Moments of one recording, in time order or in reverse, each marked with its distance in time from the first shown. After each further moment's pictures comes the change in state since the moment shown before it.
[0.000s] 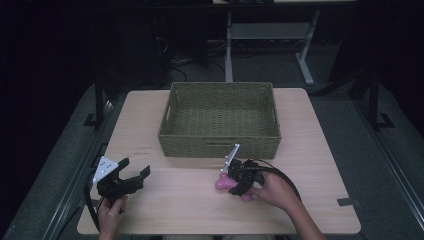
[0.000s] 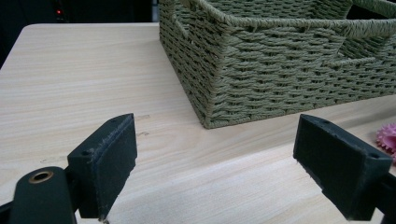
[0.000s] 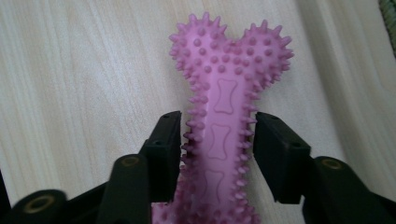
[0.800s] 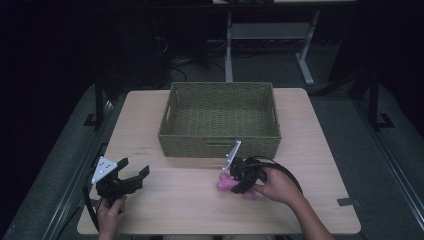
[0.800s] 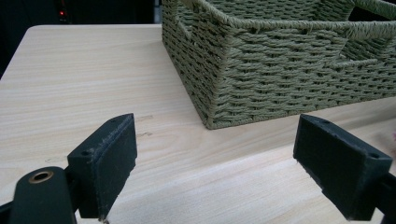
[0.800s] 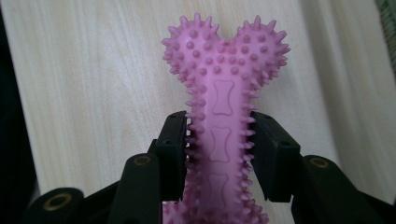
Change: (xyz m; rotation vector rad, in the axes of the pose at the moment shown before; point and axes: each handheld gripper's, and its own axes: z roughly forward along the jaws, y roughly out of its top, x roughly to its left) left arm 0.001 0.000 -0.001 -0.005 0.007 -0.001; right arm -0.005 0.000 -0.013 -0.002 0.055 -0.055
